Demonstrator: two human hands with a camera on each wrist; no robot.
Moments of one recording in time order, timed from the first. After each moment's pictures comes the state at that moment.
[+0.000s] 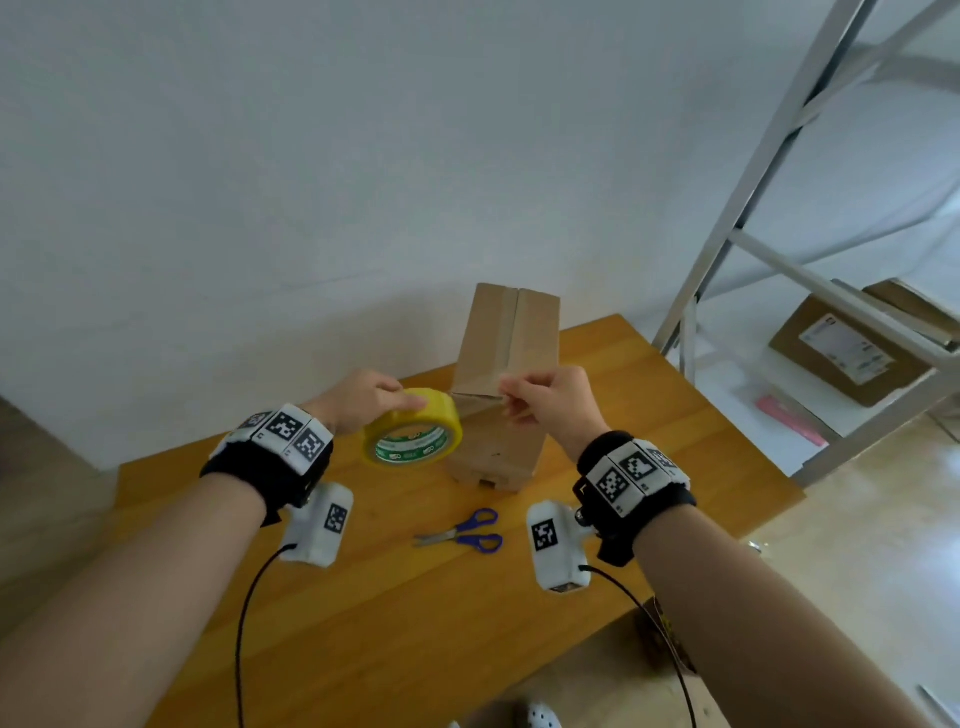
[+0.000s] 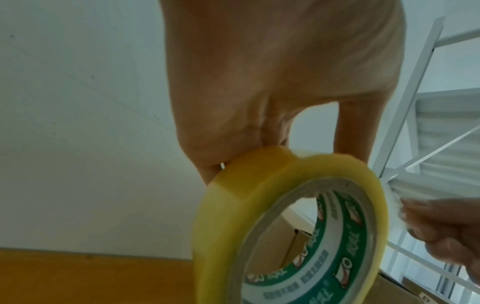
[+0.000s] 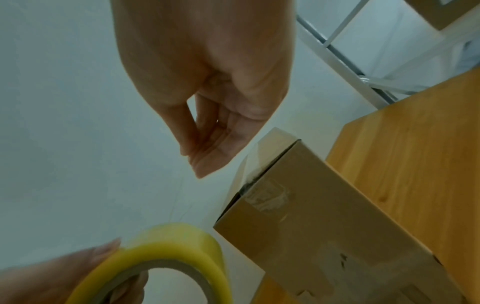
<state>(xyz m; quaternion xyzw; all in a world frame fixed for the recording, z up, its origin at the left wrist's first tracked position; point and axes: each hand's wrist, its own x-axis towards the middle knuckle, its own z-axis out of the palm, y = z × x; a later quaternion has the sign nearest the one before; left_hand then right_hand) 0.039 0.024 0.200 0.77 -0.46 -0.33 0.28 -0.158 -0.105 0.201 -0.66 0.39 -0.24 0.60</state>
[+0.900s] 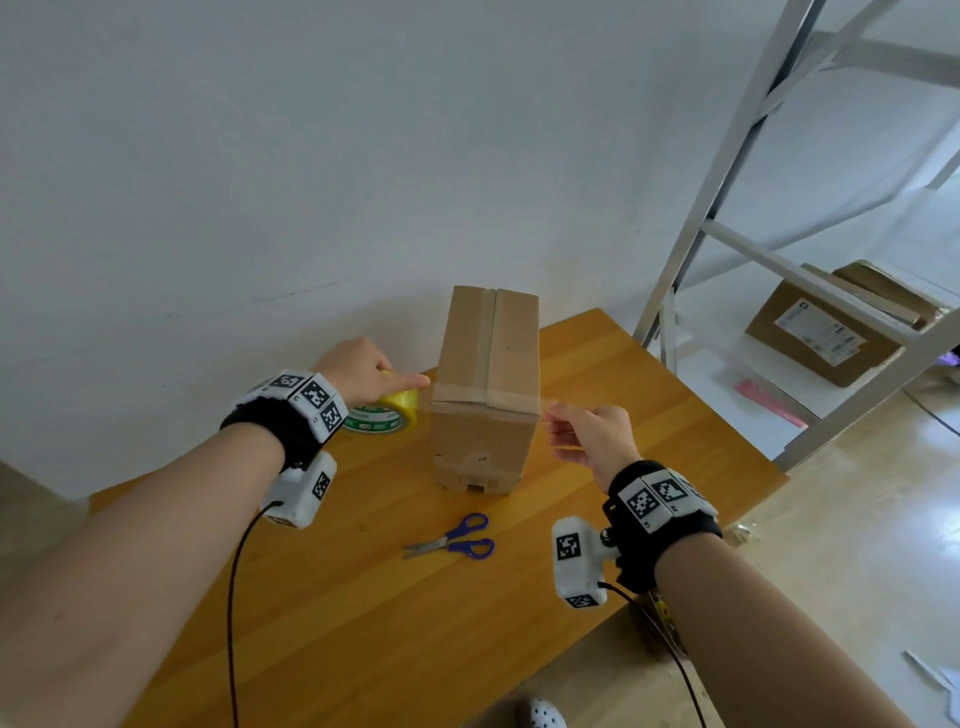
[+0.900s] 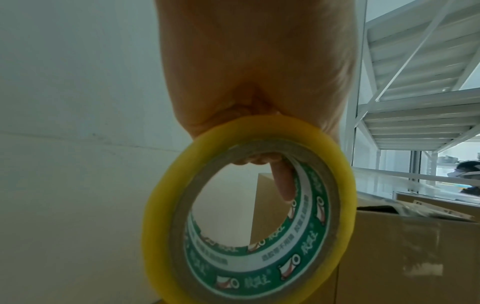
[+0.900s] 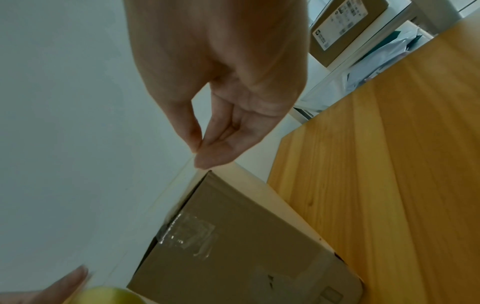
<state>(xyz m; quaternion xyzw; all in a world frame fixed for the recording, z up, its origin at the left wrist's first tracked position) 0.056 -0.019 0.207 0.83 -0.50 -0.21 0.14 -0.205 -0.127 0.169 -0.51 0.53 -0.25 0.63</state>
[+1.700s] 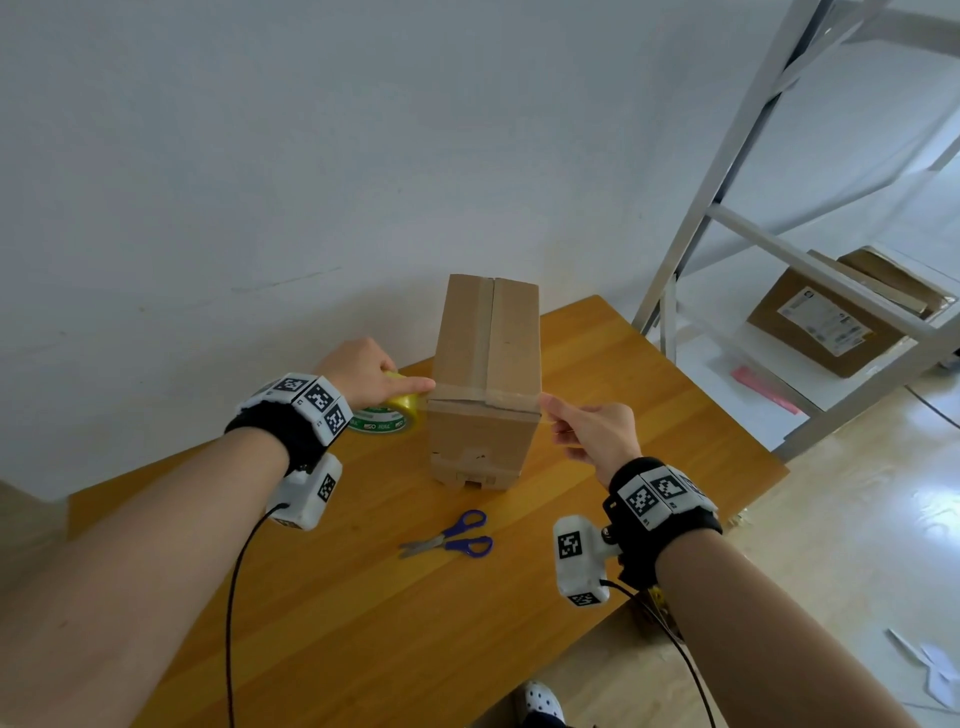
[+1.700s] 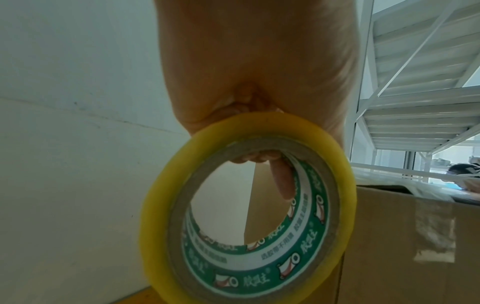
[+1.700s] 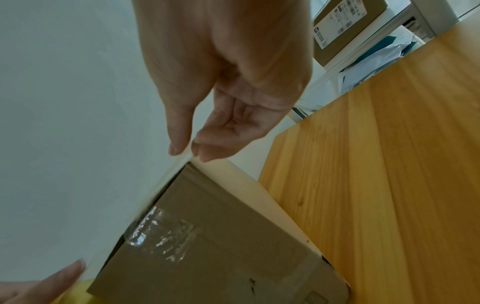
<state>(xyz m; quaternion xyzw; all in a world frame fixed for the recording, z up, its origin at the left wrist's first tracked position) 0.060 -0.036 0.187 0.82 -0.51 -0.22 0.14 -0.199 -0.140 0.156 -0.53 0.57 -0.24 0.58</state>
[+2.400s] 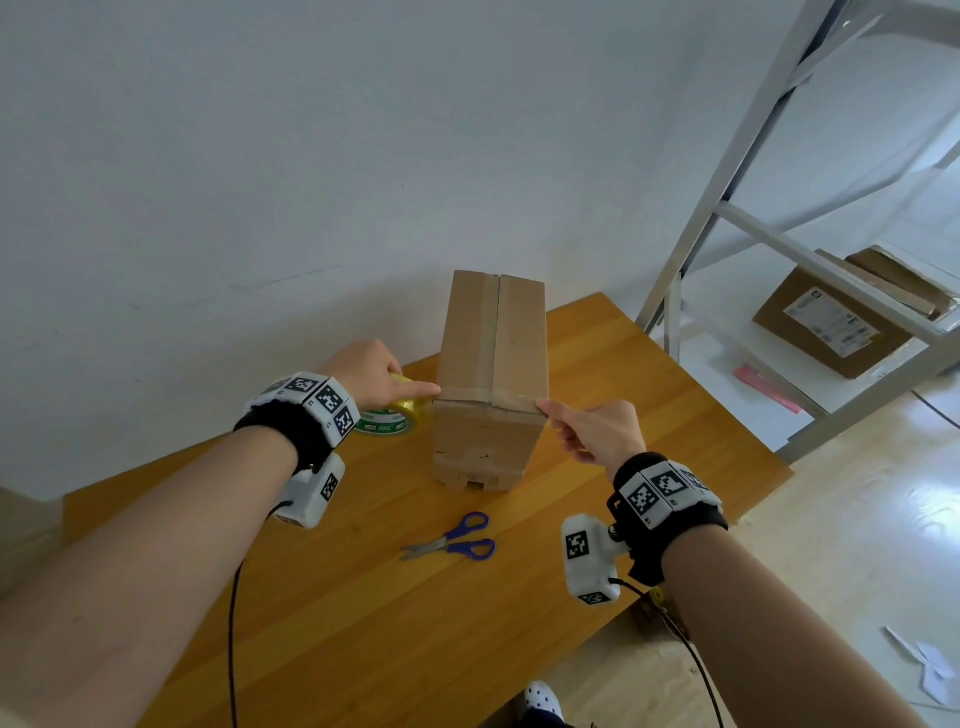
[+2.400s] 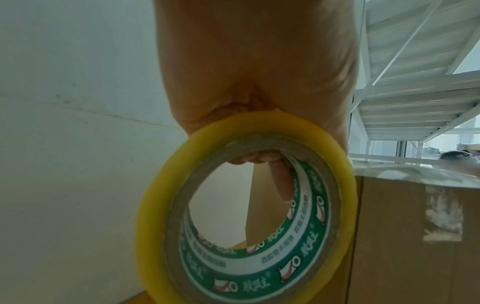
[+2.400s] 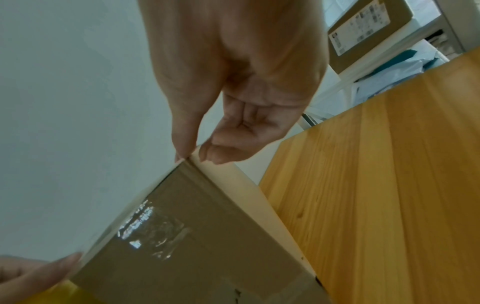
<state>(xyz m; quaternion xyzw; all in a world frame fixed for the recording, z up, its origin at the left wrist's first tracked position) 0.061 -0.043 0.181 0.83 -0.50 -0.24 0.11 -0.192 -0.152 0.155 -0.57 0.59 -0.19 0.54</state>
